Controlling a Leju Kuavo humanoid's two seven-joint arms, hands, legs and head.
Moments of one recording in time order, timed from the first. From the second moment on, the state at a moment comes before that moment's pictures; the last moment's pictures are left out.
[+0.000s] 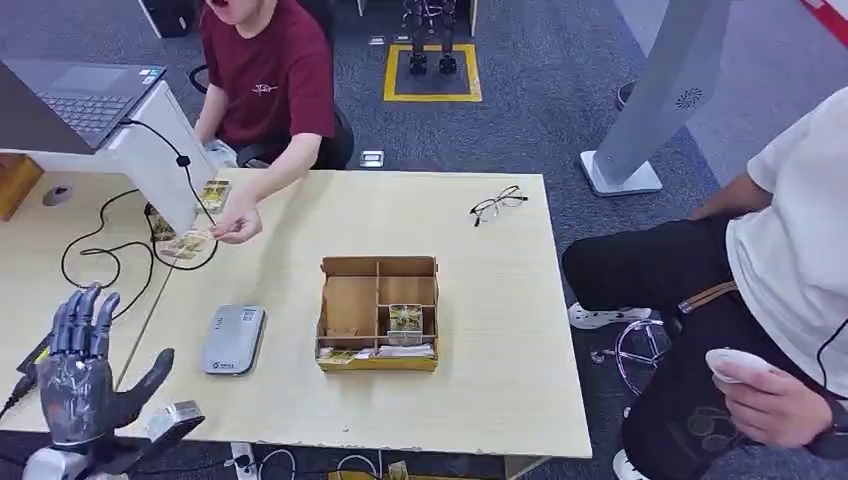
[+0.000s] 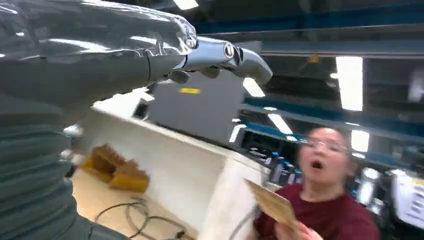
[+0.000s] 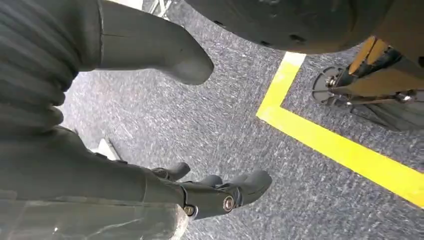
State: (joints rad) left arm 0.11 0.14 0.20 -1.54 -0.87 0.67 -0.50; right arm -0.02 -0.03 0.41 -0.16 0.14 -0.19 -0.07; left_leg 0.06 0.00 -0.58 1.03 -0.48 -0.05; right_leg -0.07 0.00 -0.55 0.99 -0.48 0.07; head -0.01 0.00
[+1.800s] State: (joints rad) left arm 0.02 0.13 0.12 -1.38 -0.66 0.66 -0.47; right arm -0.03 -0.02 0.42 -0.16 0.16 -0.21 -0.08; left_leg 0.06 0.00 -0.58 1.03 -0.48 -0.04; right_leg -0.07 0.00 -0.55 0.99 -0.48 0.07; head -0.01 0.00
